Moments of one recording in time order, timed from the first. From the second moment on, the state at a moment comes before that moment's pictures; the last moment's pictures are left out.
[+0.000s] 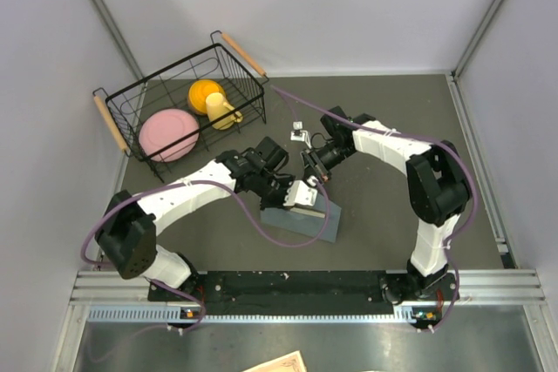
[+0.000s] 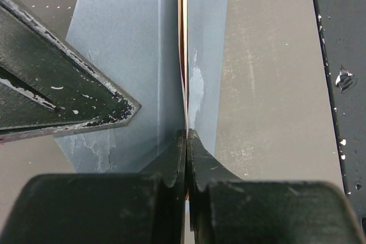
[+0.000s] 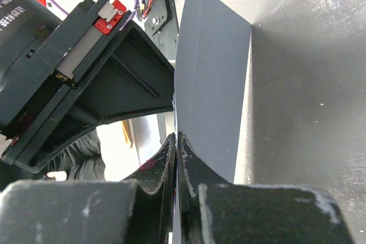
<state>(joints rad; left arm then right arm) -0.80 1.47 1.09 -0.73 0.53 0.94 0.54 1.87 1.37 -0.86 -1.13 -0.21</state>
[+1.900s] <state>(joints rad) -0.67 1.14 1.01 -0.66 0.62 0.65 0.45 1.97 1.44 -0.98 -0.95 -0.47</state>
